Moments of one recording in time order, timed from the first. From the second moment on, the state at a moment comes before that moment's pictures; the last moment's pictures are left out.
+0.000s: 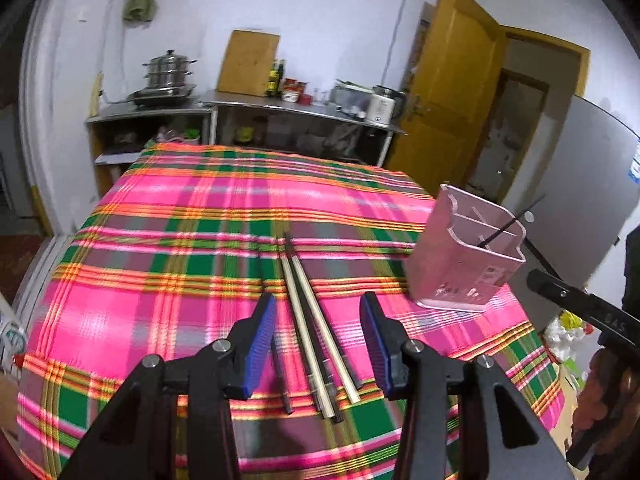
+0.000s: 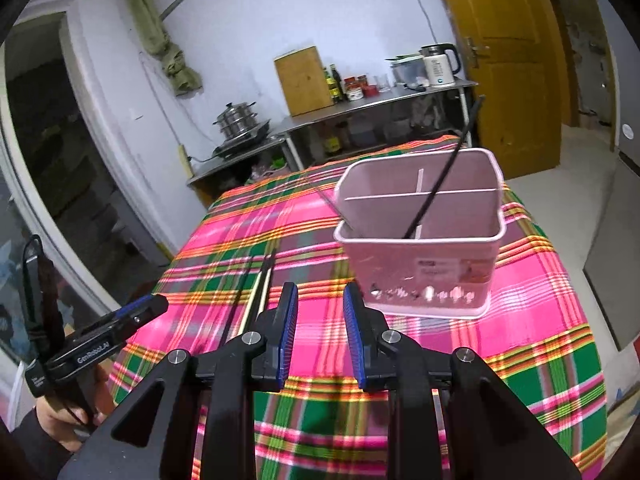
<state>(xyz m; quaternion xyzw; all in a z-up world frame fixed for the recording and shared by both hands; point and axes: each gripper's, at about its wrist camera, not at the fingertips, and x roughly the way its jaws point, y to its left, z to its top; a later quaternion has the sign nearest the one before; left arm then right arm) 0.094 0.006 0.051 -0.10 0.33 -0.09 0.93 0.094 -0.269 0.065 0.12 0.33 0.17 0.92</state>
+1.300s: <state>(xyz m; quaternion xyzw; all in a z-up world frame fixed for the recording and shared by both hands) 0.191 0.018 -0.048 -0.05 0.43 -0.06 0.90 0.216 -0.134 -0.046 0.04 0.46 0.23 0.86</state>
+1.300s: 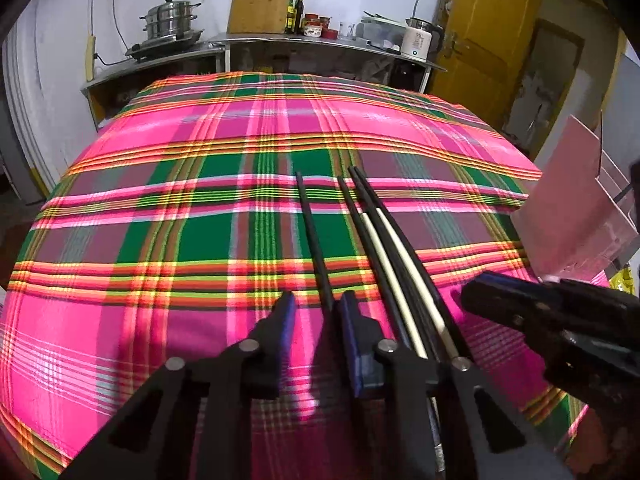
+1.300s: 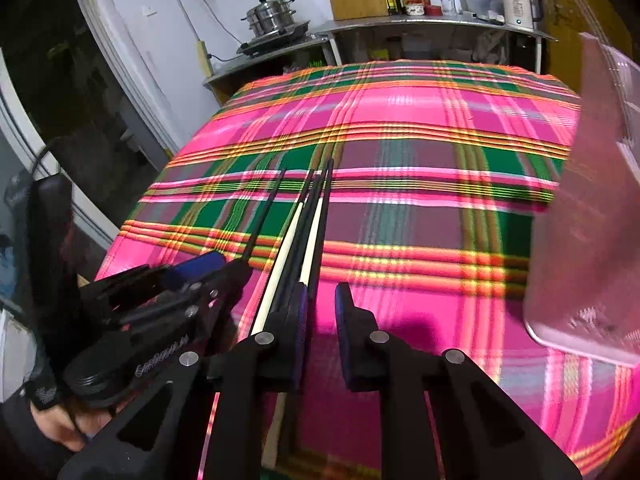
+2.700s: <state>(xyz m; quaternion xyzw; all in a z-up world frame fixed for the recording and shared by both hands) 0.221 0.027 -0.029 -0.05 0.44 -0.07 0.90 0.258 -0.121 -0.040 0.02 0.47 0.21 0.86</state>
